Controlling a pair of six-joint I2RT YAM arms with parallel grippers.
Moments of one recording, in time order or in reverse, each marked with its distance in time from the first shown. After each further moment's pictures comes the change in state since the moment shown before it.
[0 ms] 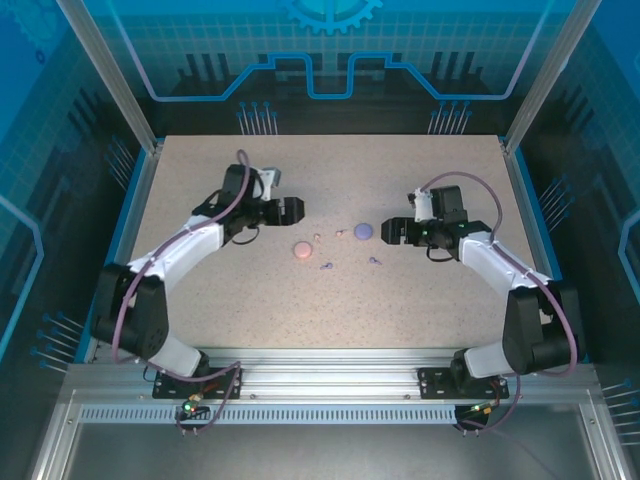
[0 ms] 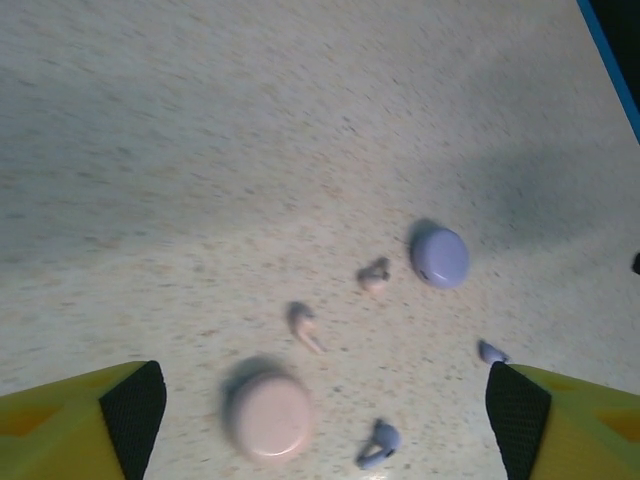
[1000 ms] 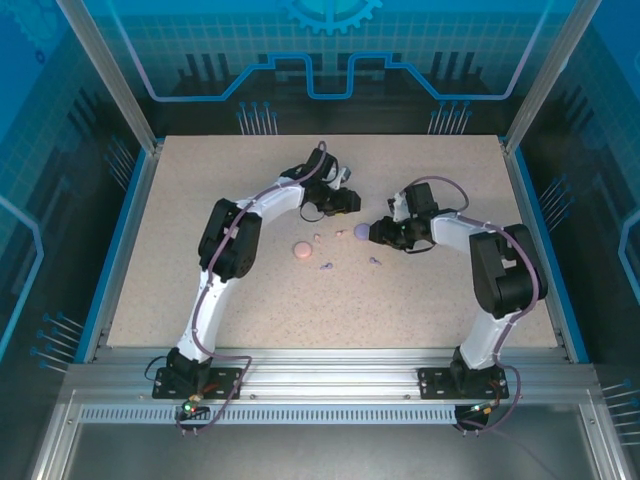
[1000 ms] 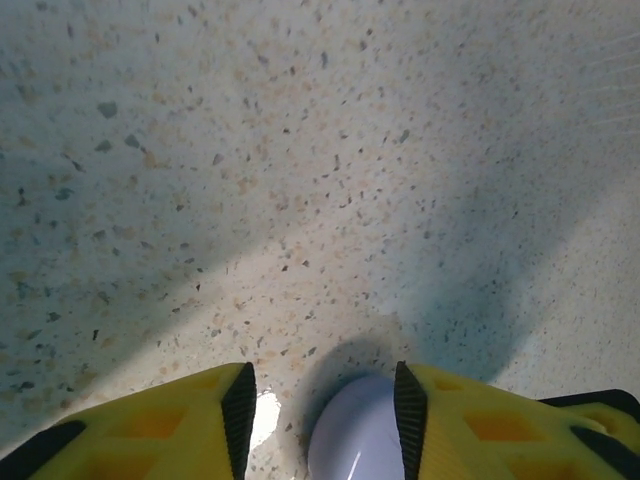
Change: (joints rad) left arm -0.159 0.851 0.842 -0.214 0.192 -0.145; right arm 0.052 0.384 0.148 0.070 -0.127 0.206
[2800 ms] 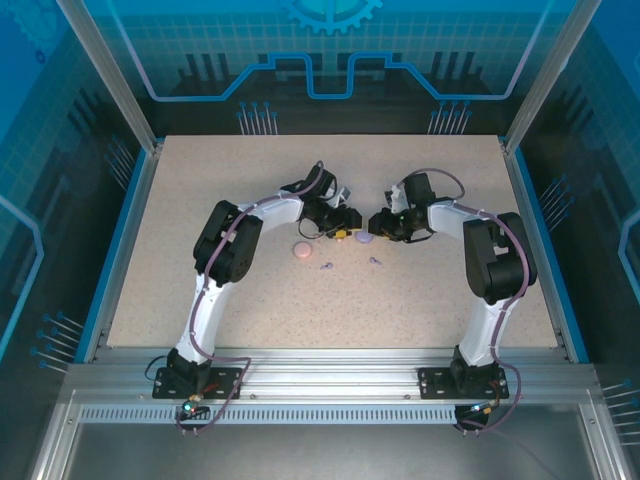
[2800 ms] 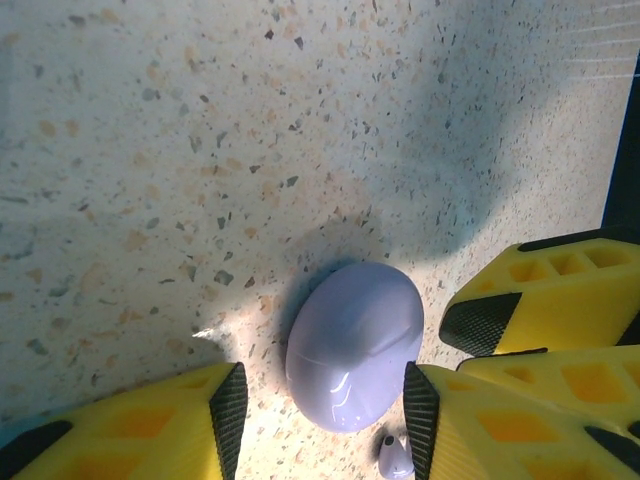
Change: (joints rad) left arm -0.024 -0.090 -0.244 0.109 0.135 -0.148; right arm -0.023 0.101 0.137 -0.073 -0.059 -0.038
